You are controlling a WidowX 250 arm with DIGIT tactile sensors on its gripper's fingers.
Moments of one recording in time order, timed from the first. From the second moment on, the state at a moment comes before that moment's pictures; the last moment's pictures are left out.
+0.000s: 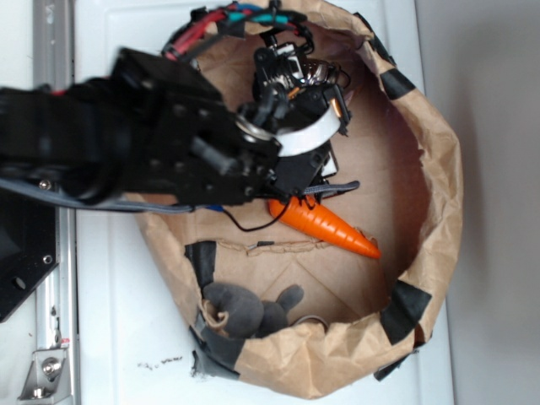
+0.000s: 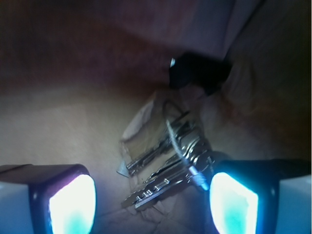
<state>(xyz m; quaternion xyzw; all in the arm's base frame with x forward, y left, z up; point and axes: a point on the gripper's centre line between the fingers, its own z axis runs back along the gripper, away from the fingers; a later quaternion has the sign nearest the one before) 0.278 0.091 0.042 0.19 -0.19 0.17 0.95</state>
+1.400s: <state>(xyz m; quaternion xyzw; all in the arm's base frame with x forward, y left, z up) 0.302 0.107 0.028 0.22 -0.24 0.19 0.93</state>
